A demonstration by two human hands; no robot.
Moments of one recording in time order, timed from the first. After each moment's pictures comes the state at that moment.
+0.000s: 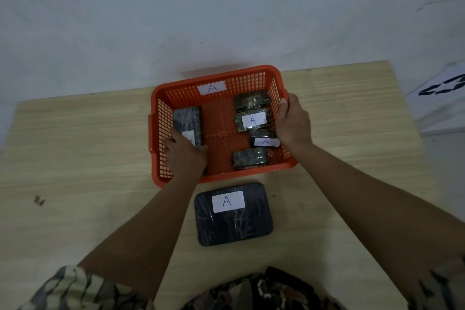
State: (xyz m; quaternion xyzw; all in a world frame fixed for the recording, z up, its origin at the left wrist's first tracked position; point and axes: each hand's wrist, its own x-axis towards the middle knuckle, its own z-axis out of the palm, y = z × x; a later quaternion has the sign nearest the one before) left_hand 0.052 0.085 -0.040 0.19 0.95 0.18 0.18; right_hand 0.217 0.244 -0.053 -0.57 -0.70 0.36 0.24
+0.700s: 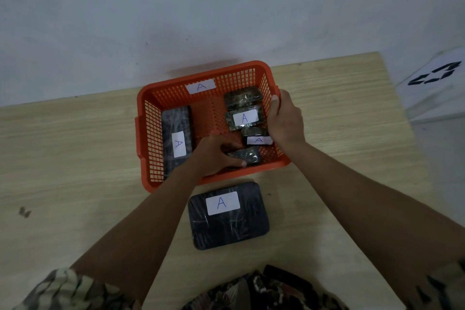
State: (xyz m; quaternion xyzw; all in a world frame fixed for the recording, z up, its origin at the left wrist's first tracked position) left_hand 0.064 0.114 -0.059 0.53 0.74 0.18 0.38; right_hand 0.216 0.245 -0.055 -0.57 -0.70 0.35 0.24
